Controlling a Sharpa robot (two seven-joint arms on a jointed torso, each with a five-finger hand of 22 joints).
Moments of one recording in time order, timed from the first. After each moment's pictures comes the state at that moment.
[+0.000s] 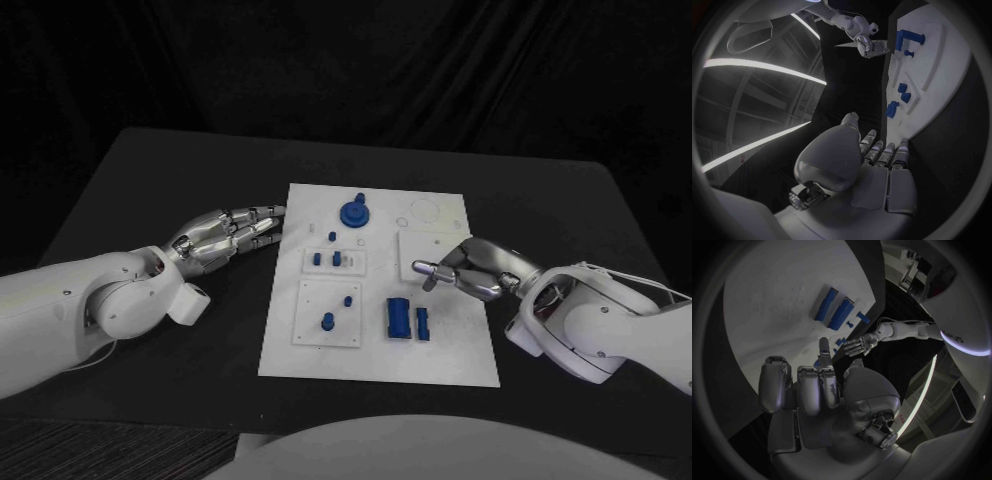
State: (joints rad) left arm 1.18 -0.98 -0.22 1.48 -0.23 0.16 0.42; left_hand 1.50 0.26 -0.20 0.25 0.48 0.30 0.14 0.10 0.04 0.05 0.15 0.01 0.01 0.02 0.18 0.02 0.01 0.17 0.06 0.30 0.05 0.06; right arm 1.15 -1.17 -0.25 1.95 -1.15 -0.52 -0.13; right_hand 0.87 0.26 -0.43 0.29 0.15 1.18 0.06 0.13 0.25 1.47 -0.01 1.57 1.31 1.47 -0.08 1.55 1.31 0.06 1.47 0.04 1.37 1.31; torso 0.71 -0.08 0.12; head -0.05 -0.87
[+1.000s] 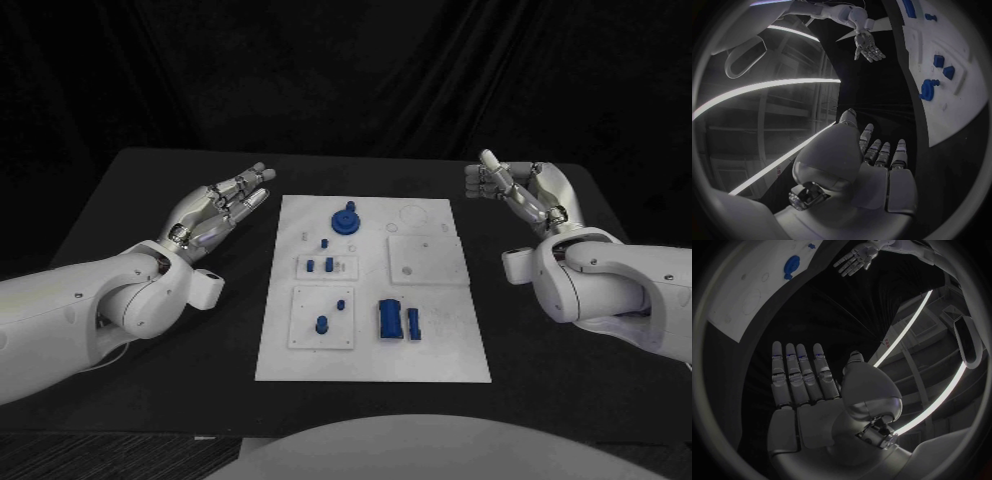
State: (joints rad) left arm 1.19 -0.94 -0.22 1.51 -0.24 -0.13 0.67; left_hand 1.49 0.22 -0.26 0.29 0.45 0.44 0.08 0.10 0.05 0.06 0.05 0.02 0.01 0.01 0.06 0.01 0.01 0.17 0.03 0.18 0.03 0.03; right arm 1.19 -1.12 -0.25 1.73 -0.21 -0.82 0.67; right_hand 1.02 0.13 -0.36 0.29 0.38 0.98 0.10 0.07 0.09 0.88 0.20 0.20 0.16 0.93 0.18 0.07 0.07 0.16 0.76 0.29 0.07 0.45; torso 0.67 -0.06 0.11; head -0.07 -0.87
